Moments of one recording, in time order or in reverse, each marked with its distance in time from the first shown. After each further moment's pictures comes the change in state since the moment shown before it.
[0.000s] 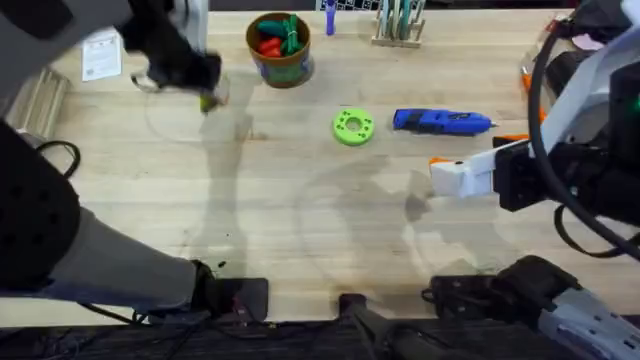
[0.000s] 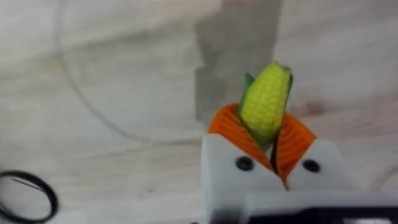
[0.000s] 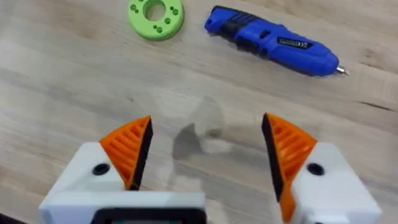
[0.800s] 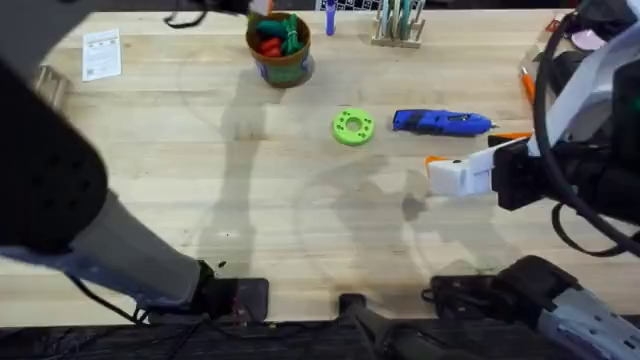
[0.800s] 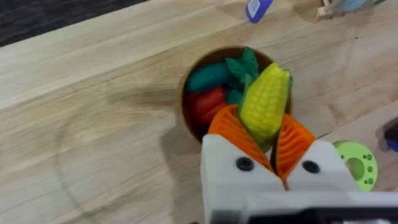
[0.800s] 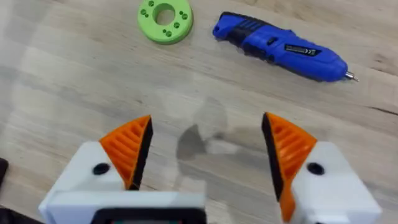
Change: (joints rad) left arm -0.106 0.094 0.210 0.345 0.292 -0.099; right arm 0.000 0.000 0.000 0.019 -0.032 0.004
